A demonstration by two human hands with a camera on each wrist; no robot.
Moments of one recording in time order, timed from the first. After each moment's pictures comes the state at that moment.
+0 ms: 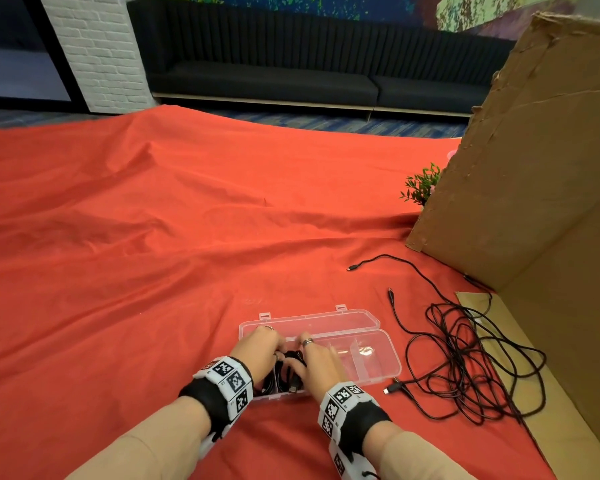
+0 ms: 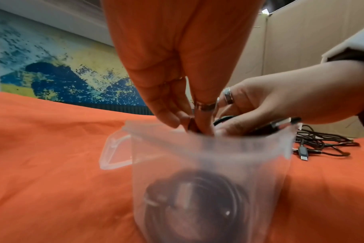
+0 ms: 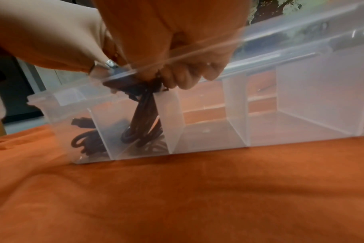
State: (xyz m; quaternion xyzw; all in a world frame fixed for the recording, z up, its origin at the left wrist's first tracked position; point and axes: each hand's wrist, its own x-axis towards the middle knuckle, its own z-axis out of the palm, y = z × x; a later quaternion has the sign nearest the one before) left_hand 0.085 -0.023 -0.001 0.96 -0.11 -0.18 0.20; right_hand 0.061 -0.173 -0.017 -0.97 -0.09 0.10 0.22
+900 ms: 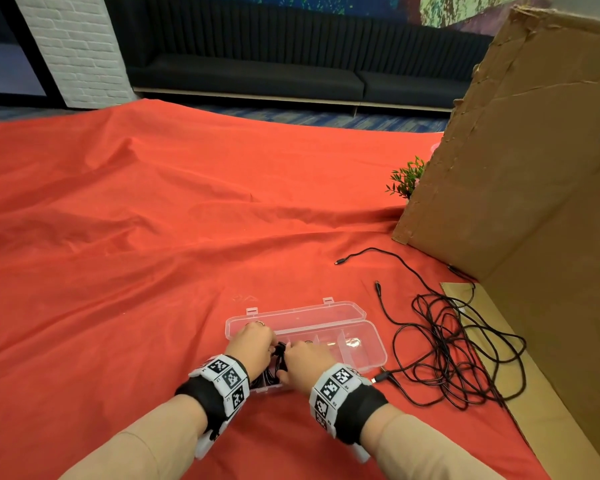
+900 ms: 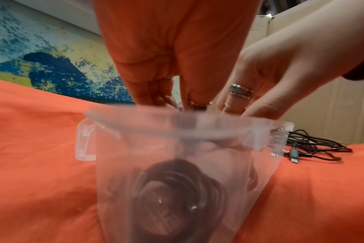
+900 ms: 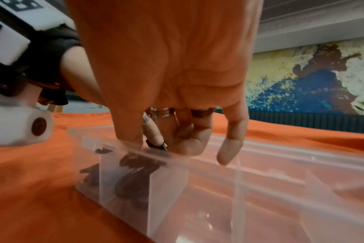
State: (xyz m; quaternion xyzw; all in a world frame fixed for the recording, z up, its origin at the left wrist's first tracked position) left_hand 0.082 -0.039 -0.003 0.97 -0.09 -0.17 0.16; right_hand 0.058 -0.163 0.032 -0.95 -0.19 0.25 -0.03
